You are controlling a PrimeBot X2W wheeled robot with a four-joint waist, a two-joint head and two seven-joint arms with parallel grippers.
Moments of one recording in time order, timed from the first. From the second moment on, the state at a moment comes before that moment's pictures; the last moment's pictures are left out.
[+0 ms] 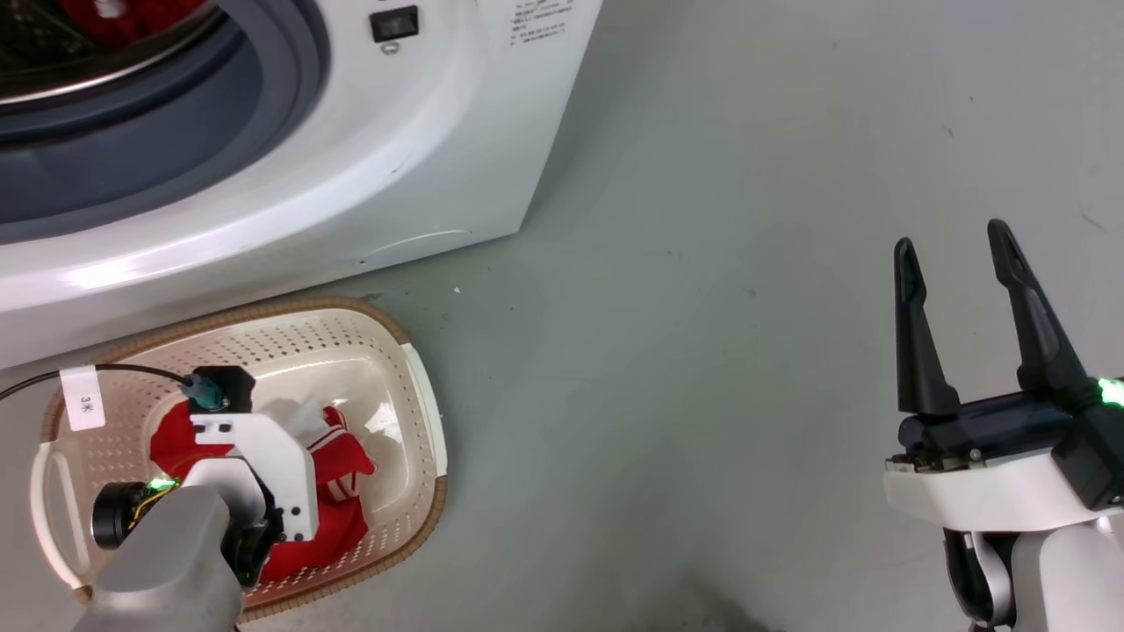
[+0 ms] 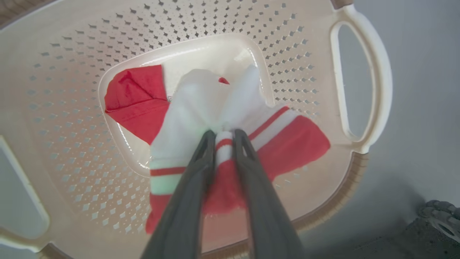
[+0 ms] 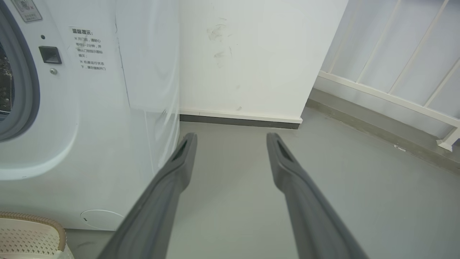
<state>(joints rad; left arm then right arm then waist) -0.59 0.39 -0.55 0.95 -0.69 0.00 0.20 -0.15 -0.05 0.02 -0.16 0.01 0.13 -0.26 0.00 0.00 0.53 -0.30</state>
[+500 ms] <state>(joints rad) -0.65 0.31 -0.58 1.11 -0.67 -0.06 -0.06 -0.16 -0.05 0.00 -0.14 -0.01 0.13 -0.26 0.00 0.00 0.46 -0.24</state>
